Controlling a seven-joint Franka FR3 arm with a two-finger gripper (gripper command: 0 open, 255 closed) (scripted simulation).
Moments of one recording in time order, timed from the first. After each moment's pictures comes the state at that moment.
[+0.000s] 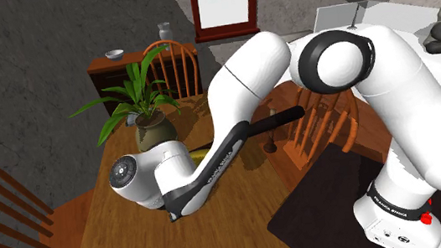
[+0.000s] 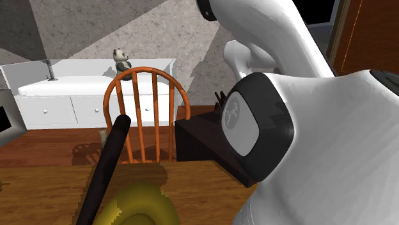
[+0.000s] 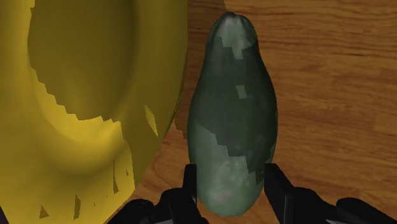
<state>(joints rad) 0.40 0.78 0.47 -1.63 -0.79 2.10 0.02</state>
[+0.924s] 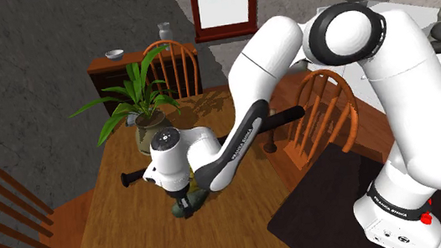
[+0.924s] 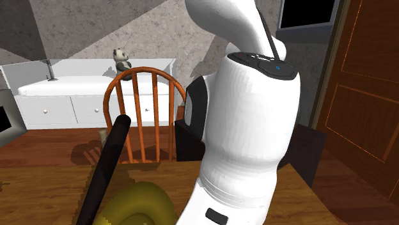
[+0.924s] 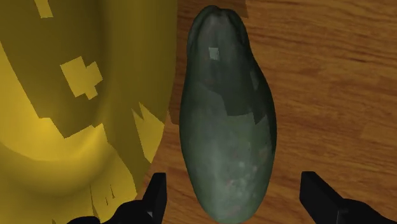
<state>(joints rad) 0.15 0.68 0.56 -1.92 -0.77 2.50 -0.08</state>
